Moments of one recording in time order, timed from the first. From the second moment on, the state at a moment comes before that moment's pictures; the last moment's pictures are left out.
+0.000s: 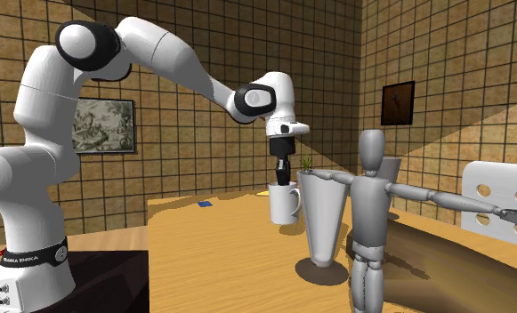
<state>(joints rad) 0.04 0.29 0.11 -1.77 -0.10 2.11 0.46</state>
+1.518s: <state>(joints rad) 0.05 0.23 0.12 -1.55 -0.09 1.83 0.44</state>
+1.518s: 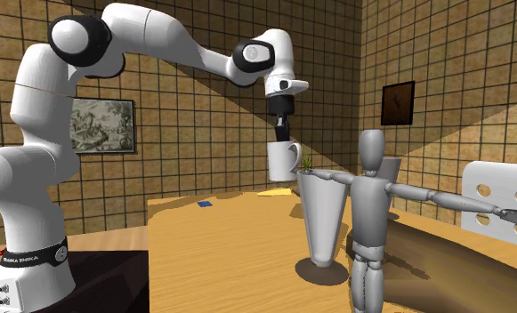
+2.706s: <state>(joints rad) 0.27 0.15 0.28 -1.65 -0.12 1.83 0.83</state>
